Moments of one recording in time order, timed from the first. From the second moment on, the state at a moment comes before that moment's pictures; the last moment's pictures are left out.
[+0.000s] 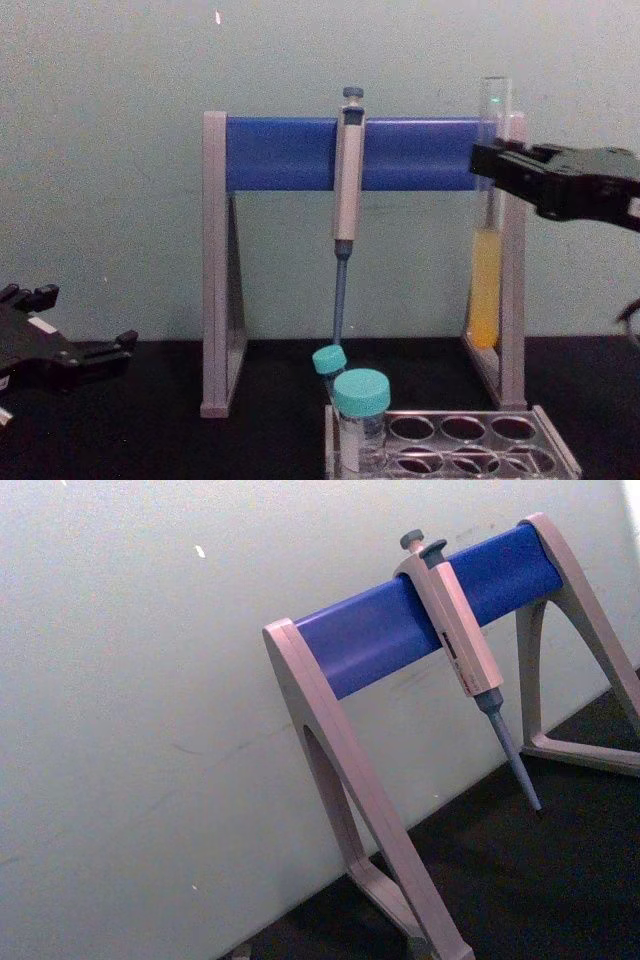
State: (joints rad) left arm -0.20 0.60 0.45 -1.41 -0.25 -0.12 0.03; right arm 0.22 0.46 -0.33 -1.63 0.49 -0.03 0.44
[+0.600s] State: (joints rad) left arm -0.20 0.60 0.45 -1.41 -0.25 -0.12 0.03; right arm 0.19 0.45 -0.39 -1.68 0.50 -0.04 0.49
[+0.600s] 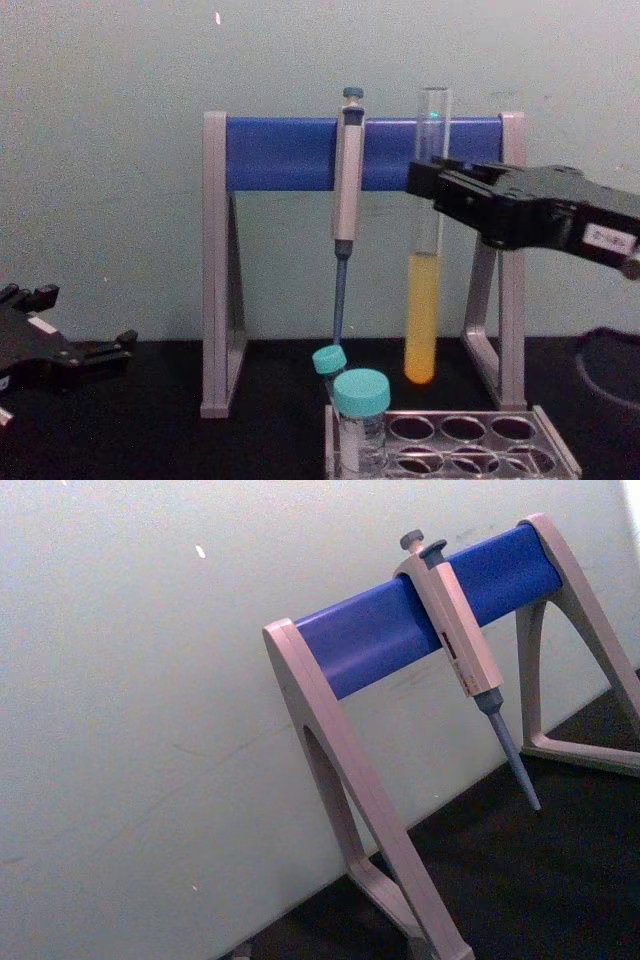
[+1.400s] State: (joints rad) left arm -0.20 0.60 0.45 -1.41 -0.25 -0.12 0.03; right arm 0.28 0.40 -0.37 -1.57 0.47 -0.04 0.44
